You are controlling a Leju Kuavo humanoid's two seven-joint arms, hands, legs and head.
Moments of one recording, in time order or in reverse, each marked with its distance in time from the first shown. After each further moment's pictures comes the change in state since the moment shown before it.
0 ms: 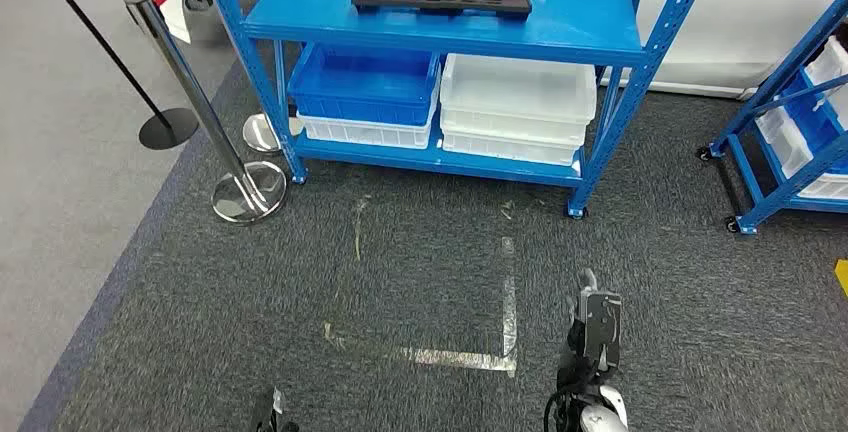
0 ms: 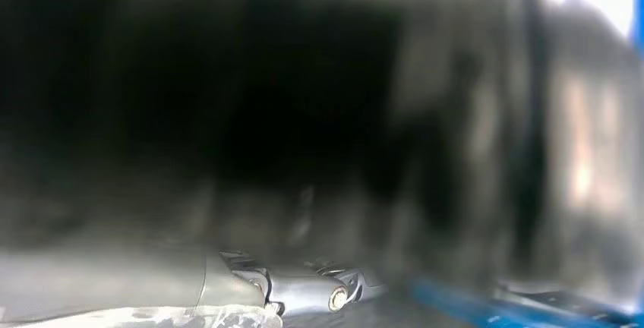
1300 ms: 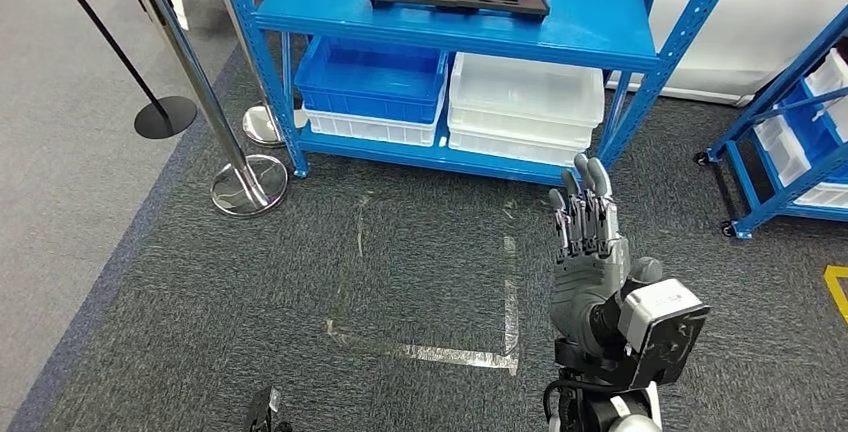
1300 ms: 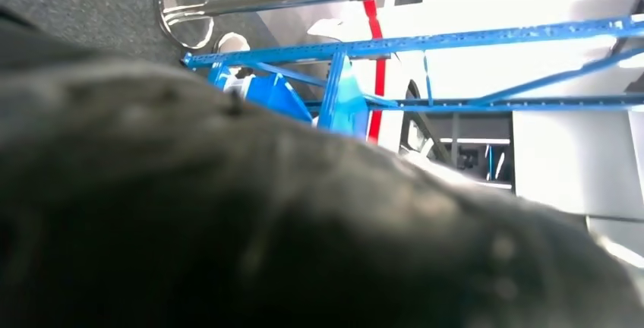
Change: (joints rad) left arm -0.001 0.007 -0.051 0.005 -0.024 -0.023 0.058; right arm -0.035 -0.009 0.109 -0.656 0.315 0.074 0.185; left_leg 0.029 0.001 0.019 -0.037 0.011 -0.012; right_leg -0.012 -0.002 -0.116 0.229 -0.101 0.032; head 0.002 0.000
